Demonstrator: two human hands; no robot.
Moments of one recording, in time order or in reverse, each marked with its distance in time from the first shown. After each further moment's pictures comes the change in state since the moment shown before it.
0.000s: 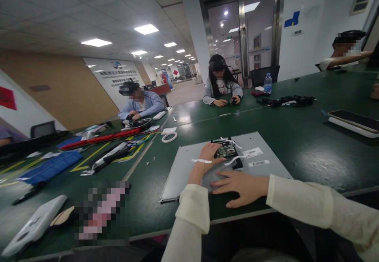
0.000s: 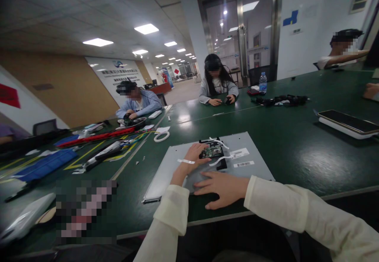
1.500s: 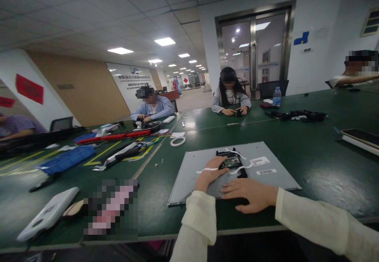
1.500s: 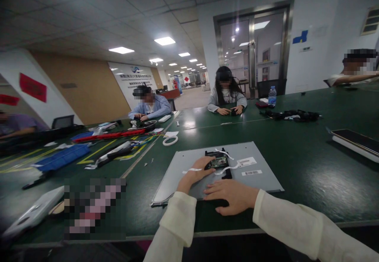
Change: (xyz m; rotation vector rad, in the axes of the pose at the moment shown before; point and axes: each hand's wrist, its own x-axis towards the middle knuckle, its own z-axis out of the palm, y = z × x) left_hand -0.037 -0.005 0.005 -0.183 0.039 -0.123; right_hand 0.004 -0.002 -0.007 -0.029 0.010 -0.080
